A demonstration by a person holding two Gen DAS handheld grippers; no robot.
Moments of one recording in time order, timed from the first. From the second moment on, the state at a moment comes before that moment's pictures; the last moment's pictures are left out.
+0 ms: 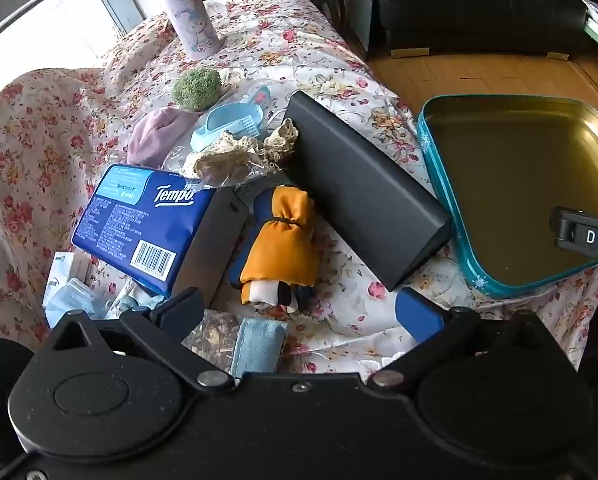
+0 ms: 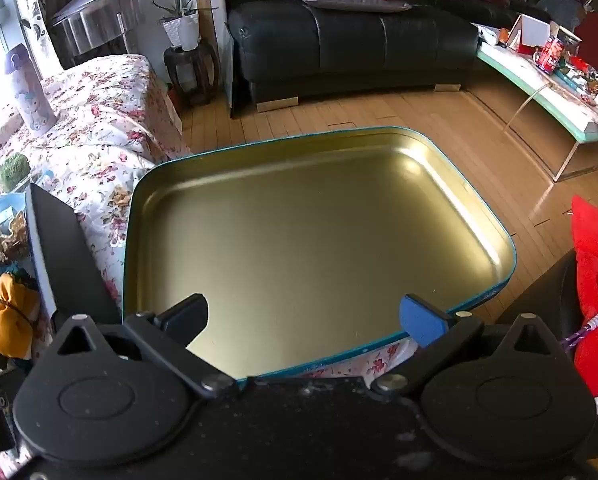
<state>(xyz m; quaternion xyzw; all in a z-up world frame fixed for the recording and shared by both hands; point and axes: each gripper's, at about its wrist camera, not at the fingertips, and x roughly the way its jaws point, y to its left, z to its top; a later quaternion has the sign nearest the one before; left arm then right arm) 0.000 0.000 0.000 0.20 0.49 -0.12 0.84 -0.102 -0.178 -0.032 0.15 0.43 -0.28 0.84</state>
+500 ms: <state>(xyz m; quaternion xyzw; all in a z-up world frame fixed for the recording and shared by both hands) 0.000 0.007 0.002 0.19 0.49 -0.13 0.84 -0.108 -0.179 -0.032 0.15 0.44 -0.28 0.84</state>
